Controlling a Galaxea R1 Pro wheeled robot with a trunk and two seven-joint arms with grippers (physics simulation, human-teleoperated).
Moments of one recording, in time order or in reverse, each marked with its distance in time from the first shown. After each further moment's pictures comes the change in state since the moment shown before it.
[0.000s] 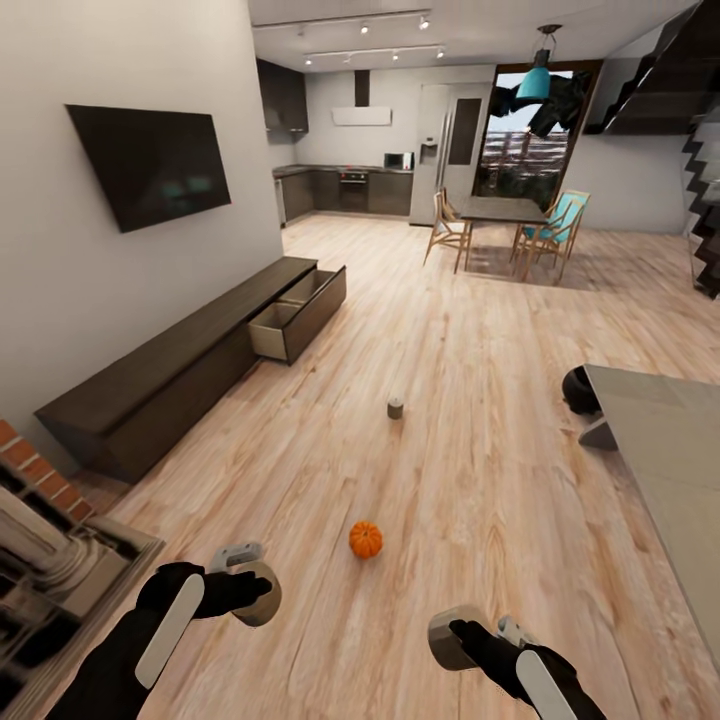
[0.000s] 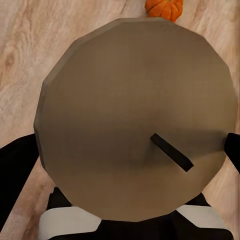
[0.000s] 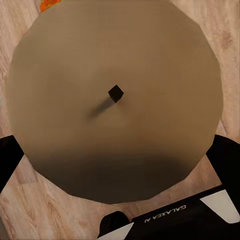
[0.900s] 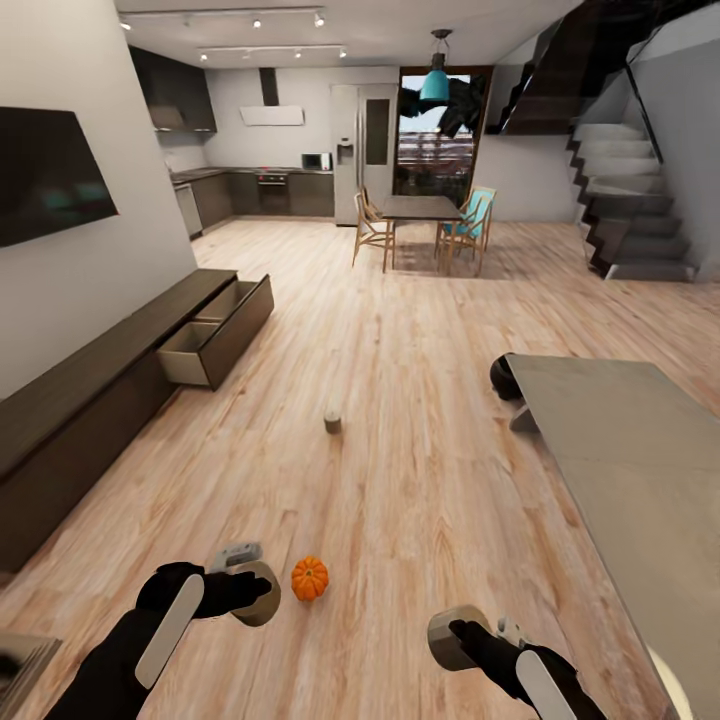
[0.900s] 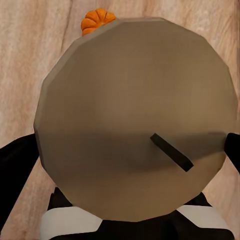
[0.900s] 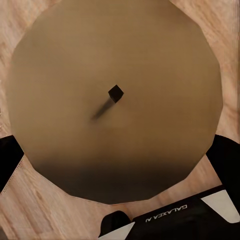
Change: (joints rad) left arm 0.000 0.000 0.000 0.000 -0.003 0.001 0.000; right arm 0.000 0.001 -0.001 0.001 -0.001 0.001 0.003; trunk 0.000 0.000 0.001
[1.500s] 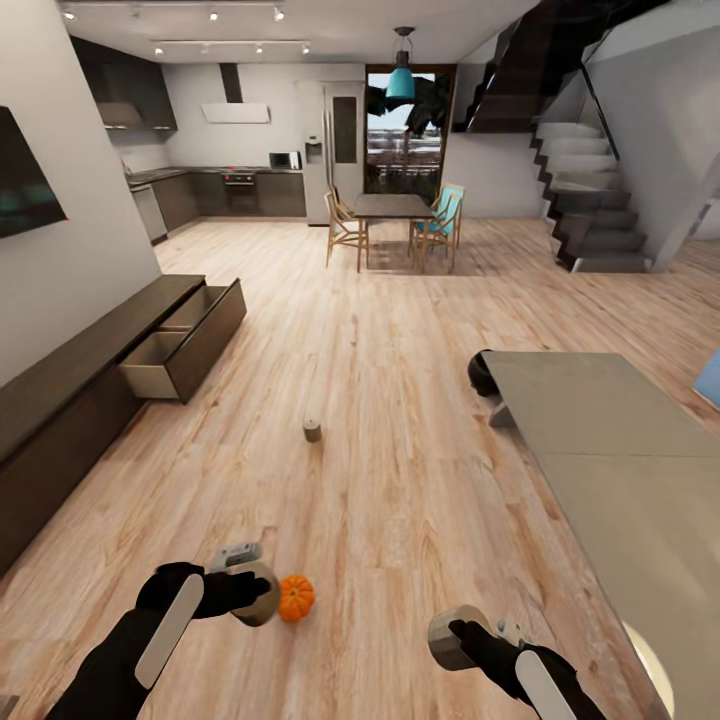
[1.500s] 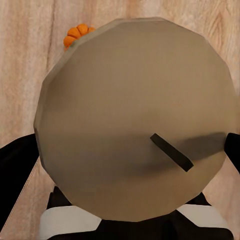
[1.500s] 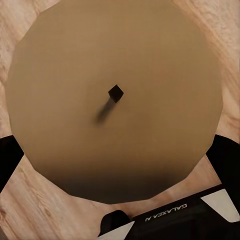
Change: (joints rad) left arm 0.000 0.000 0.002 0.000 0.002 0.001 -0.001; right arm 0.000 0.001 0.002 0.001 0.000 -0.001 0.000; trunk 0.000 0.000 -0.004
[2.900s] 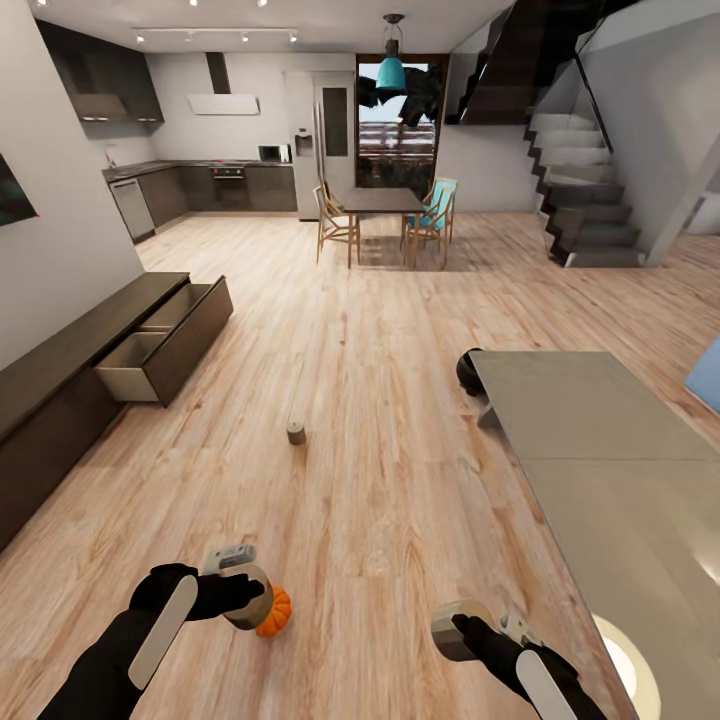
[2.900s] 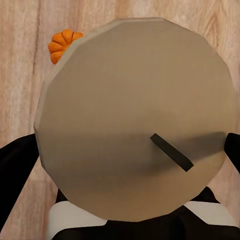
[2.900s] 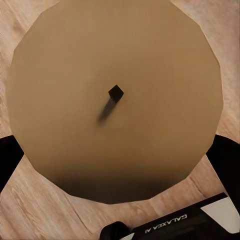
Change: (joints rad) left arm 0.000 0.021 0.000 0.012 -0.001 0.000 0.001; right arm 0.000 -0.002 0.001 -0.002 0.000 -0.053 -0.001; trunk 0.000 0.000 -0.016
